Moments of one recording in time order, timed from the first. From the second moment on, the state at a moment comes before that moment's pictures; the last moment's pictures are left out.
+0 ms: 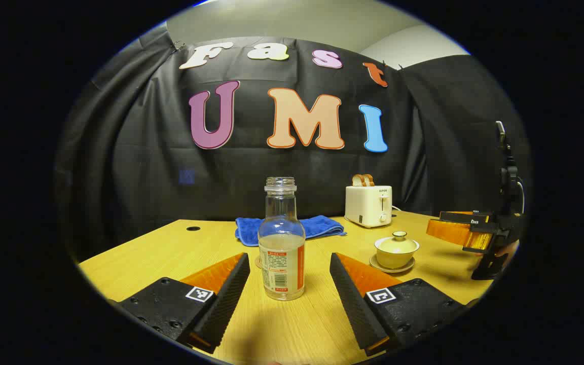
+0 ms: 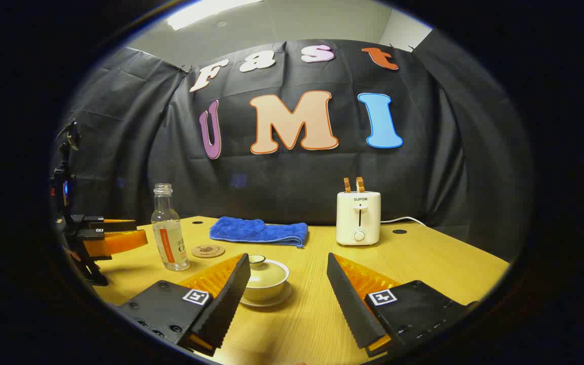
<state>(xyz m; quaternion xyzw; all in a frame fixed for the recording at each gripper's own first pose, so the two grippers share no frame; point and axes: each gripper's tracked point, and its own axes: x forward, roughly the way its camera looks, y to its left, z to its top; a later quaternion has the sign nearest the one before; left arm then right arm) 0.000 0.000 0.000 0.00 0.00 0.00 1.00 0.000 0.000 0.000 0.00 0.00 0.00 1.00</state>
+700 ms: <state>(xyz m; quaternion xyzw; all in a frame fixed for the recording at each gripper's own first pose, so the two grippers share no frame) 0.000 0.001 0.000 0.00 0.00 0.01 1.00 0.001 0.002 0.001 0.00 0.00 0.00 1.00</state>
